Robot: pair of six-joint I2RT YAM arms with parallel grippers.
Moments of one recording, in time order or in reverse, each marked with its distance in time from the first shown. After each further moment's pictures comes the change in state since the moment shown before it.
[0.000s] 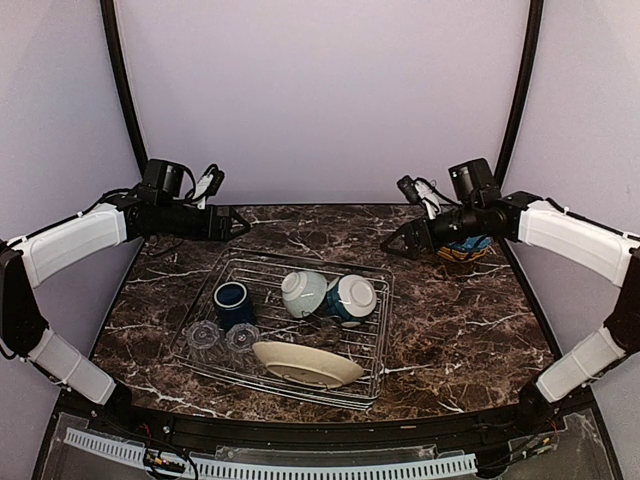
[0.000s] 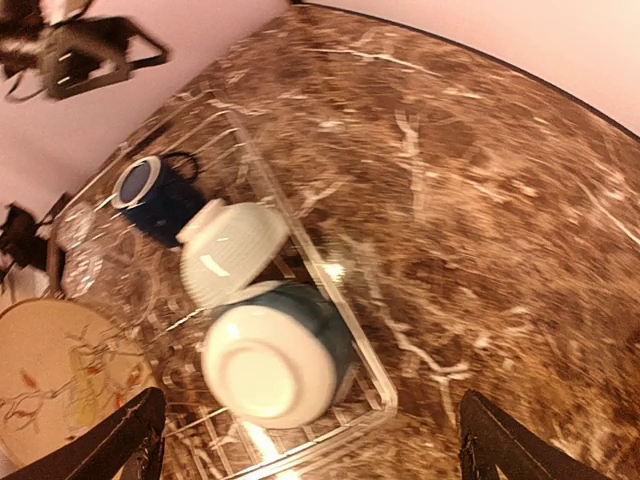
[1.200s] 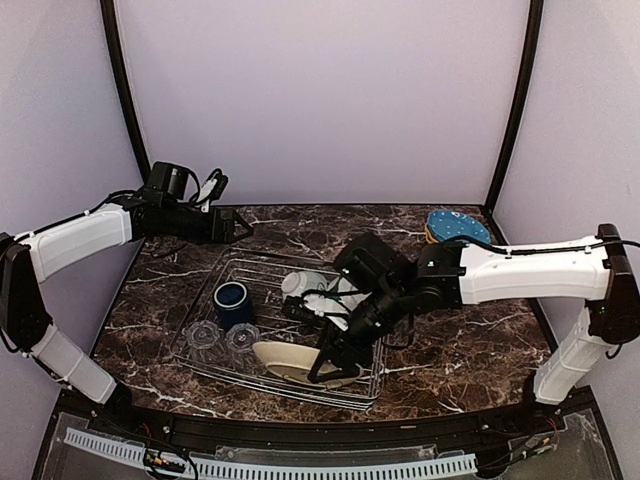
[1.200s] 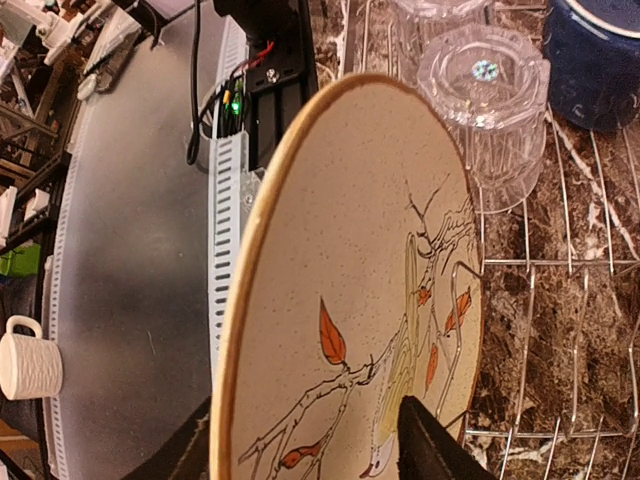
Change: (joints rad) left arm 0.000 0.037 0.000 0.006 0.029 -0.017; right arm 0.729 0.140 0.048 -0.092 -0.027 0.019
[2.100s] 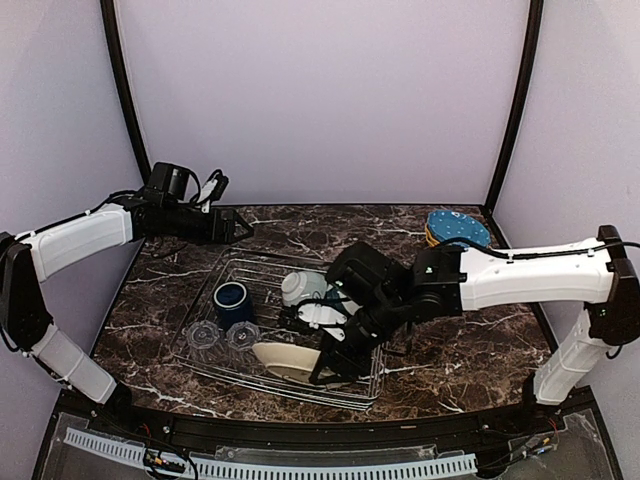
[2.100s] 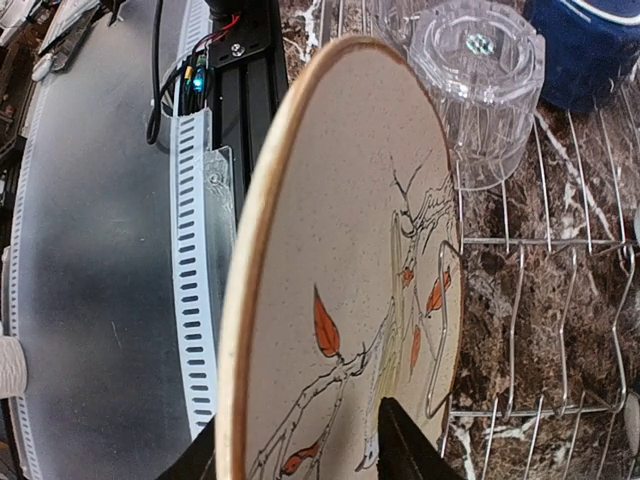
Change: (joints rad) left arm 0.000 0.005 0.000 0.000 0.004 -0.006; right arm 0.073 0.018 0.038 -0.074 0.169 -0.012
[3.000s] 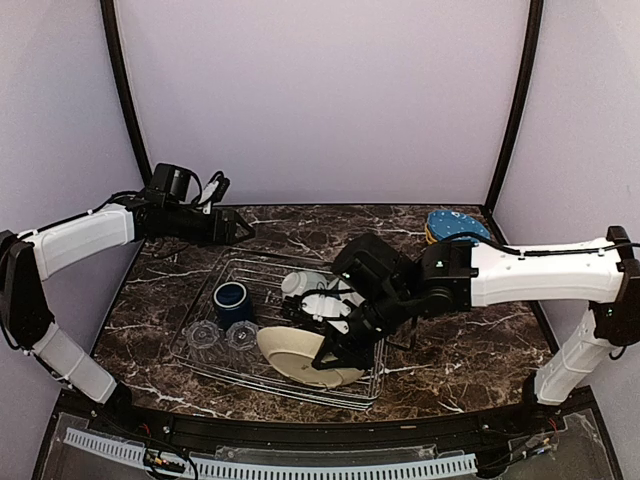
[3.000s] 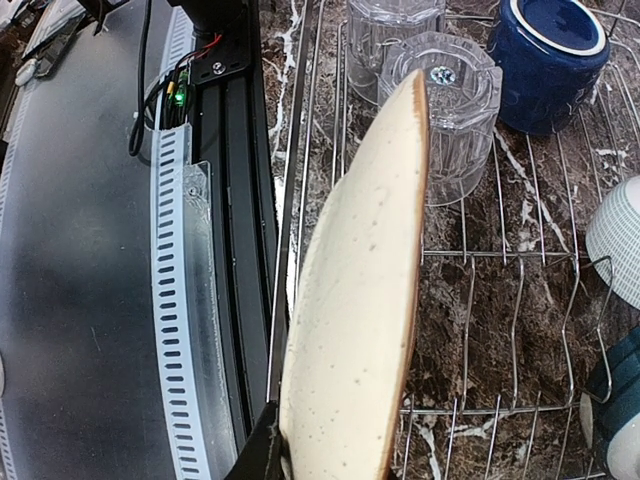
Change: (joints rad) left arm 0.000 0.012 0.000 0.000 0.014 -0.010; right arm 0.000 -0.038 0.009 0.002 0.065 -0.028
